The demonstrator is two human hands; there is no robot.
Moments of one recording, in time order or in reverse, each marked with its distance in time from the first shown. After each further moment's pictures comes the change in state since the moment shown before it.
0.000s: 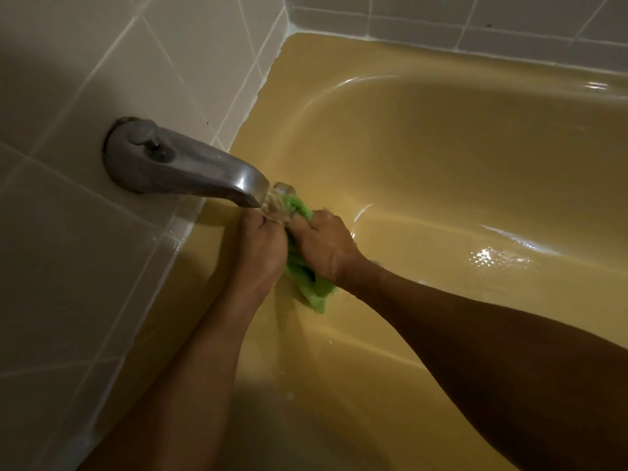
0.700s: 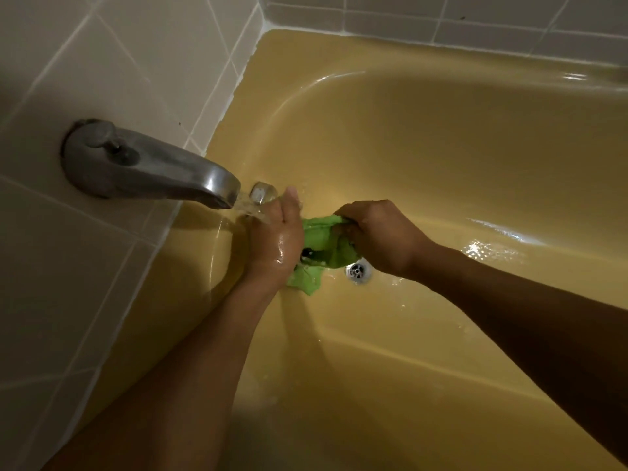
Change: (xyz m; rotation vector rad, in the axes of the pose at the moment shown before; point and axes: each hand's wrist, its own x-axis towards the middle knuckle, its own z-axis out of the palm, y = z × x) left_hand -0.008 0.018 0.037 0.187 -0.023 0.188; right_hand -0.008 0.052 -0.092 -0.578 -0.045 -0.394
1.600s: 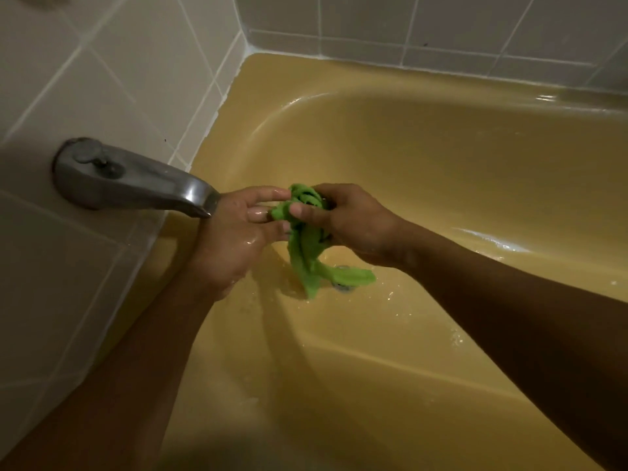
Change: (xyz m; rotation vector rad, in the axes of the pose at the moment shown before) left_hand -0.001 0.009 -0.041 -0.470 -0.376 0.024; right_hand 0.004 -0.040 -0.037 0.861 -0.083 0.361
